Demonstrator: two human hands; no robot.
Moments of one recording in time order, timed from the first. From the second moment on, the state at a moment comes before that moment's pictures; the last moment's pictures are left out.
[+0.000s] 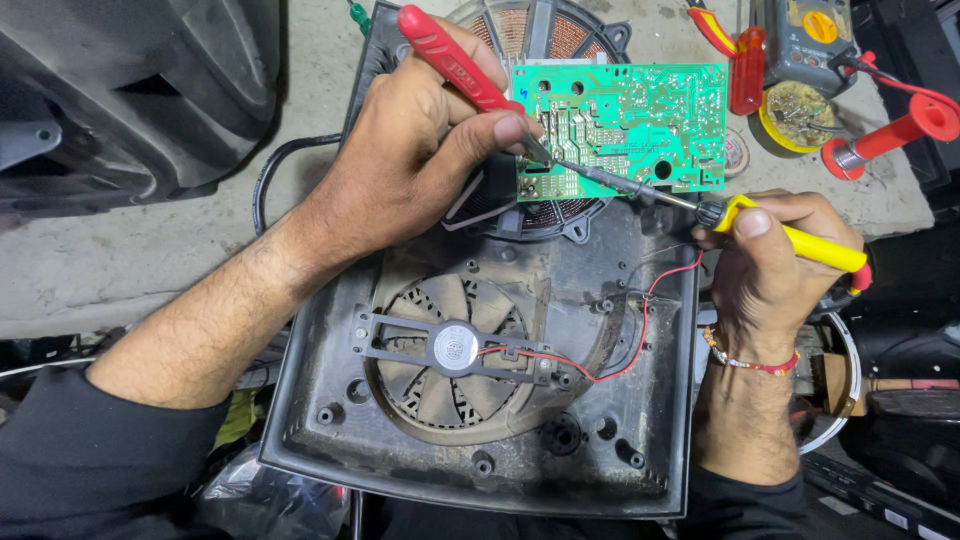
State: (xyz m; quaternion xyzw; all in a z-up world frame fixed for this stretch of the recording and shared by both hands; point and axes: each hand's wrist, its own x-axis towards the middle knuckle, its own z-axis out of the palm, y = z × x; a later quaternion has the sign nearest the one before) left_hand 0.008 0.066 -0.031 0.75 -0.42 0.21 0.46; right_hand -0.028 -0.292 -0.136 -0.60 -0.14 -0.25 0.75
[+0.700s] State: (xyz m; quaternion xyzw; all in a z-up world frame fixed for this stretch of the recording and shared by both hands) left_hand -0.077 0.013 0.006 0.74 -0.53 0.40 -0.04; right_hand -0.031 -0.287 -0.124 -0.63 -0.17 -0.24 0.72
